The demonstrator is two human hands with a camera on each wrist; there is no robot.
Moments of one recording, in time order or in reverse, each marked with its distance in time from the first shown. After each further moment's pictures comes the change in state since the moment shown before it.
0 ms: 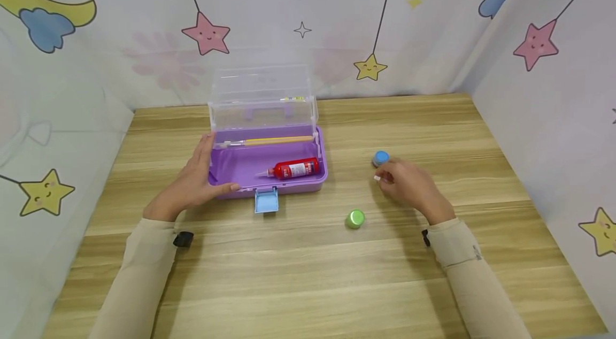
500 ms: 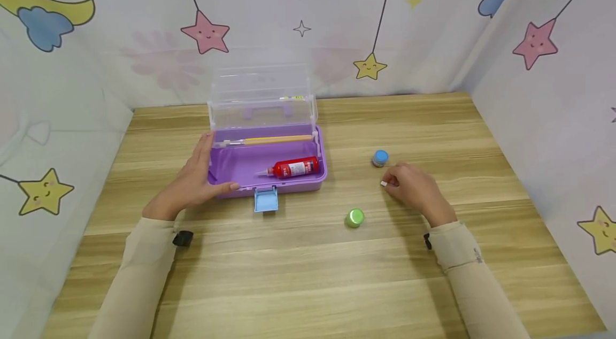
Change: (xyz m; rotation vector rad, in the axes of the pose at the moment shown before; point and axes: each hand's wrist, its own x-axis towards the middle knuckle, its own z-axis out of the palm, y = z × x) left_hand -0.001 0.000 0.000 0.001 -0.007 0.001; right_hand -0.009 0.013 0.008 0.045 -0.078 0.116
